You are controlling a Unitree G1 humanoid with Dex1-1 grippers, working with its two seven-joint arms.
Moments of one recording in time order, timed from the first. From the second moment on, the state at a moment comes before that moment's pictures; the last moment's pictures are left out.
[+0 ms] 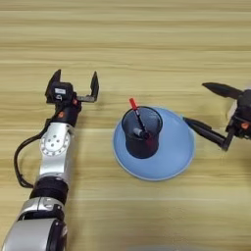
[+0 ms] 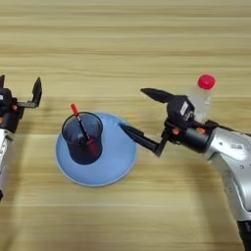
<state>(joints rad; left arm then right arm) -0.37 0.12 0.14 0.68 -0.12 -0.60 -0.18 -0.05 -0.52 -0.08 -0.32 0.45 0.14 0.87</state>
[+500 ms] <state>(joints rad) -0.37 0.13 0.14 0.68 -0.12 -0.60 -0.18 -0.16 -0.48 -0.21 -0.49 0.51 0.26 0.52</state>
